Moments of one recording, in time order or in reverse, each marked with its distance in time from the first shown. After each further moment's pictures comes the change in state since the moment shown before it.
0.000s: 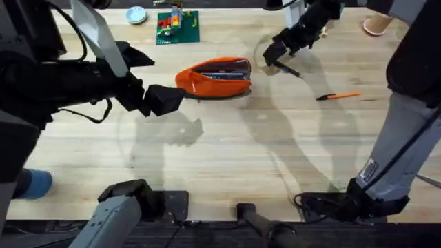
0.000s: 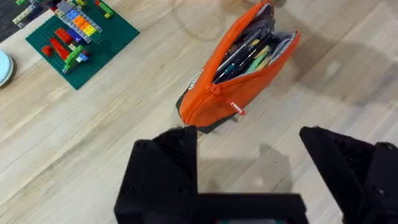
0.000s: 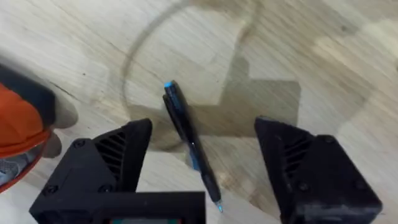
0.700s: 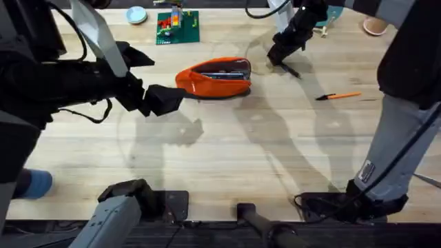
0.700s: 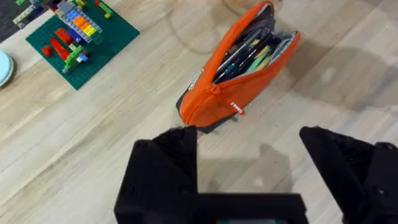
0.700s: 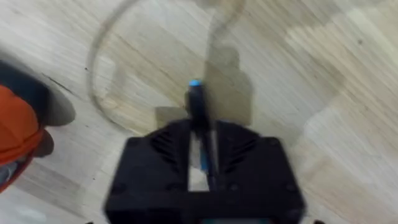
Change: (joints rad) left arm 0.000 0.000 0.000 0.000 0.000 0.000; right arm 0.066 0.011 0.005 -0.020 0.113 -0.041
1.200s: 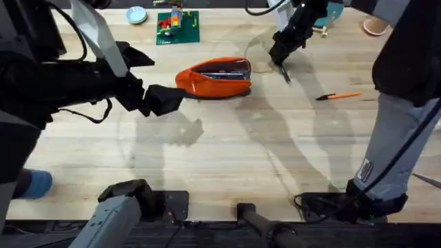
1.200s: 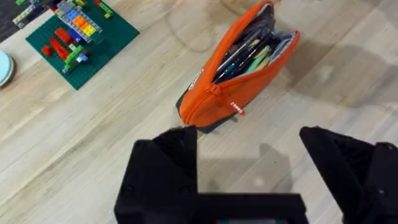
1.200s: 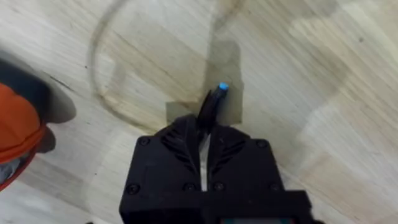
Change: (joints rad) left arm 0.000 0.000 0.000 0.000 0.000 0.000; right arm 0.001 0.027 0.072 -0.071 0.004 -0.003
